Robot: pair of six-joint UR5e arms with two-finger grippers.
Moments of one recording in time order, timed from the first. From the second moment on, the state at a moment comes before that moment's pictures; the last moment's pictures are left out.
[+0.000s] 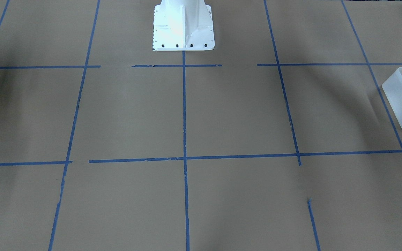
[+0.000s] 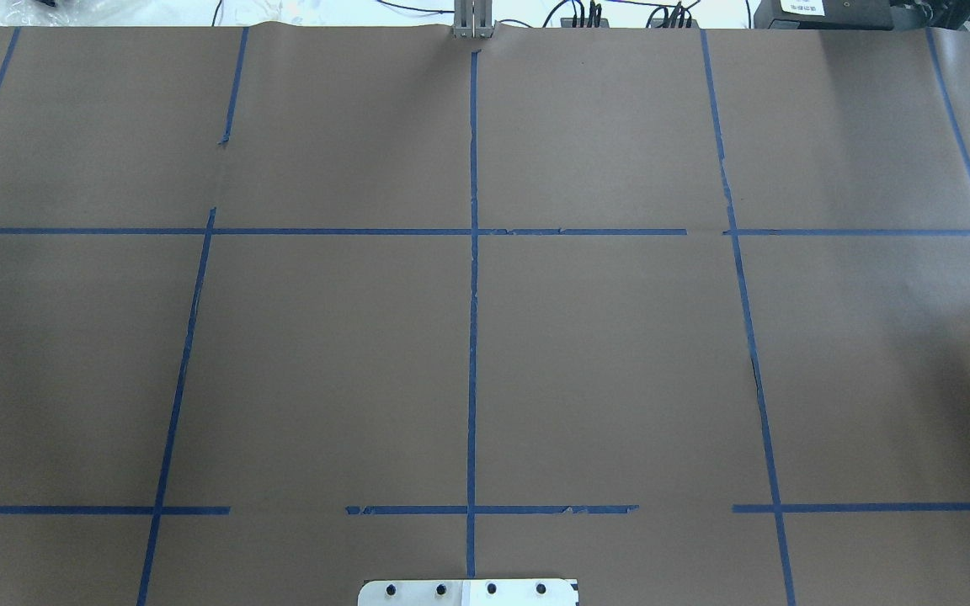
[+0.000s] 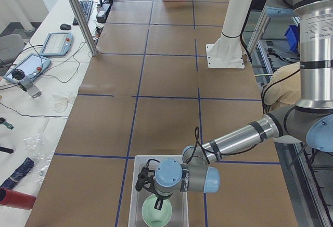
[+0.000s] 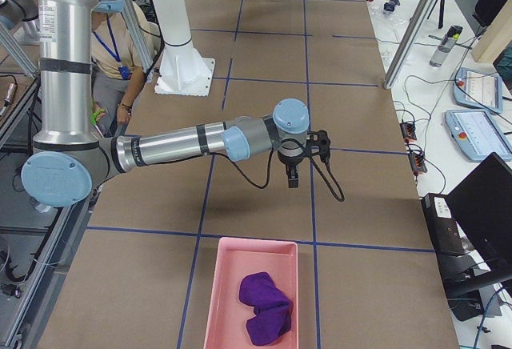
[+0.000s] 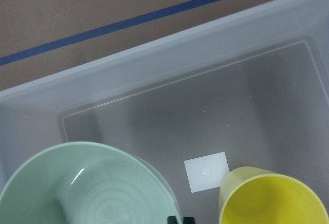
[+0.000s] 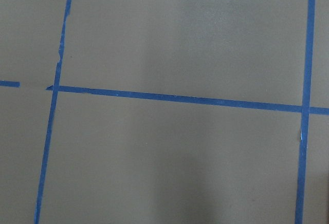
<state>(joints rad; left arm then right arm) -1.63 -1.43 -1.26 -2.11 -2.30 0.25 1.41 -1.63 1.84 -1.41 2.45 0.29</state>
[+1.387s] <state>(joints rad) -1.59 -1.42 -1.72 -1.91 -2.41 -0.08 1.42 -1.64 1.84 -1.41 2.44 0.29</state>
